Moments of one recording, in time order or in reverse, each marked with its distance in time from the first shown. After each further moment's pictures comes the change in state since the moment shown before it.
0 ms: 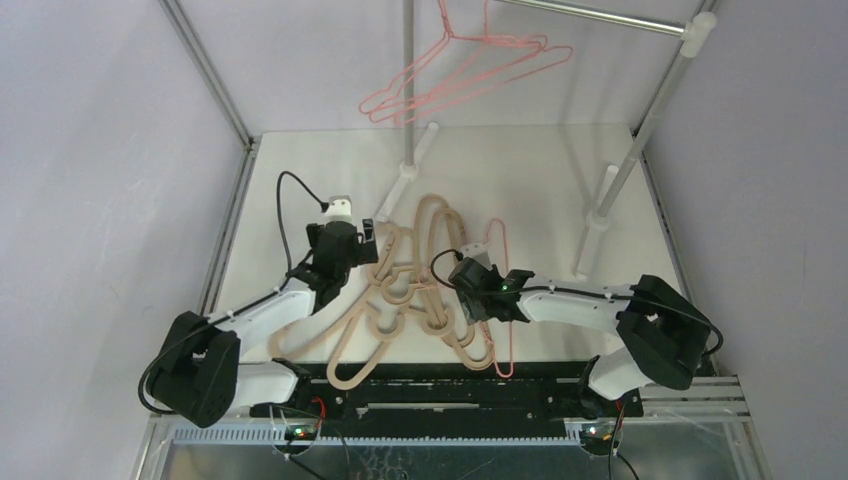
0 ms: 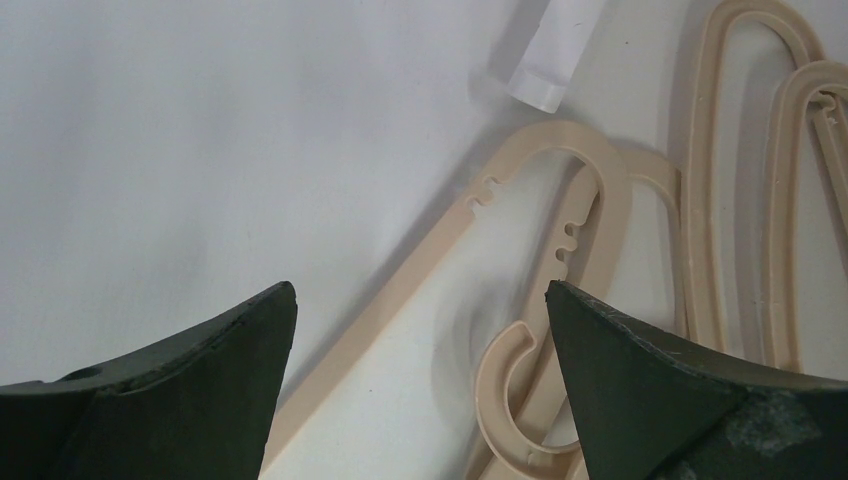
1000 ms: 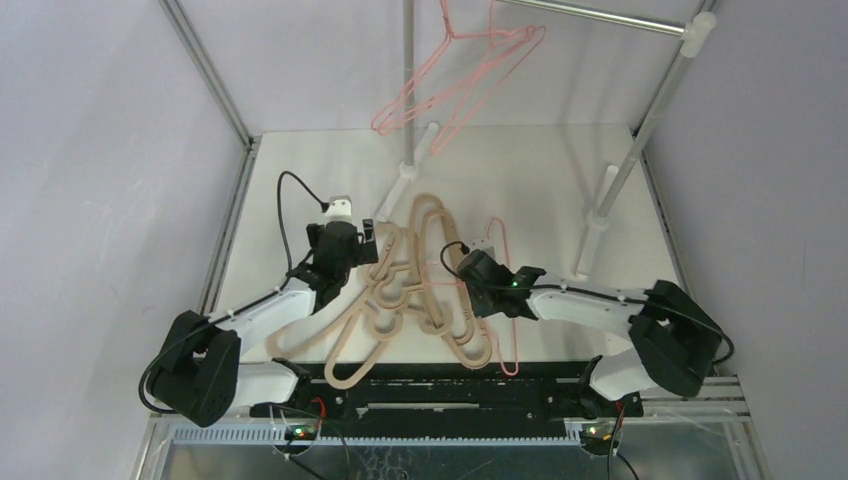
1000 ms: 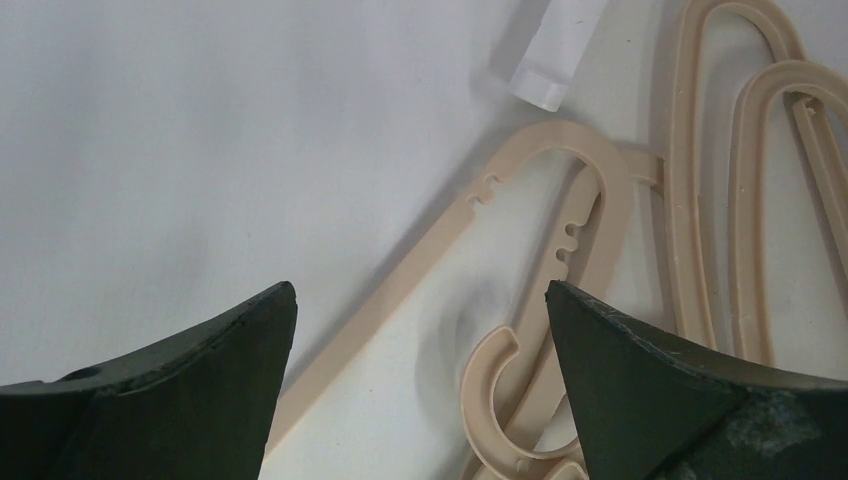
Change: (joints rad) left arm 0.000 0.006 0.000 0.000 -0.001 0.000; right arm -0.051 -0.008 -0.032 0.075 -0.110 0.026
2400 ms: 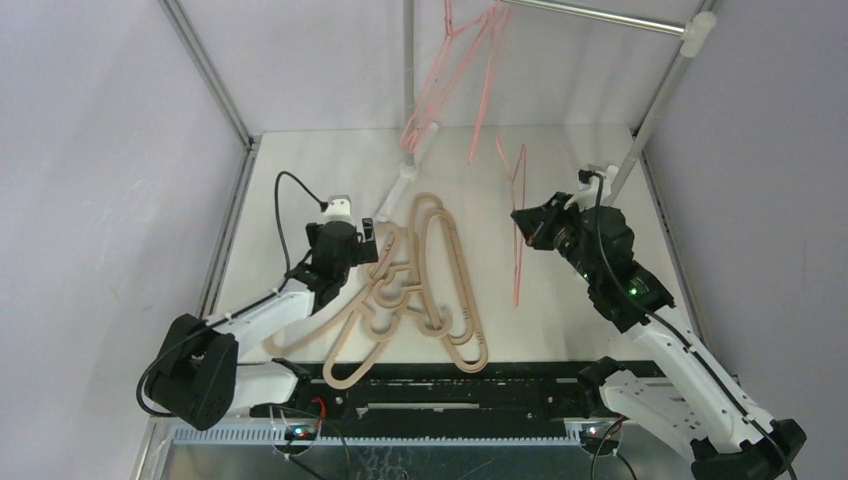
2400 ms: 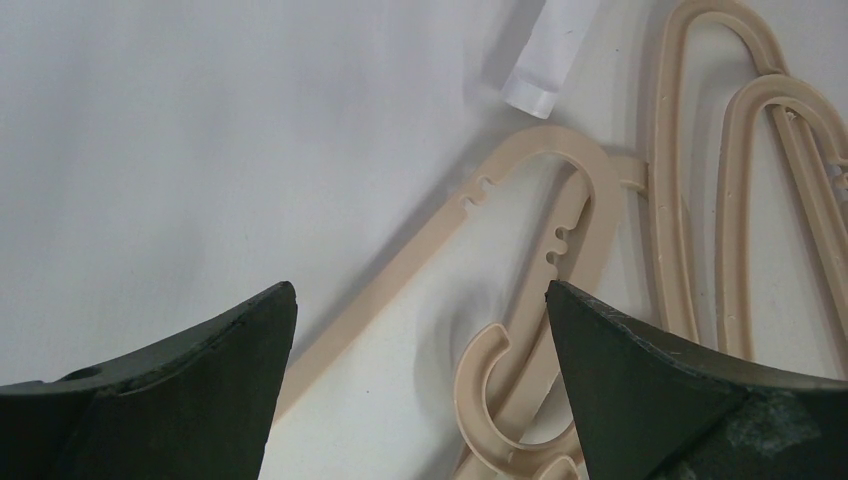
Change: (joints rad) left arm 0.000 -0.015 0.000 0.000 0.008 -0.001; right arm -0.402 -0.637 0.095 0.111 -0.200 0.094
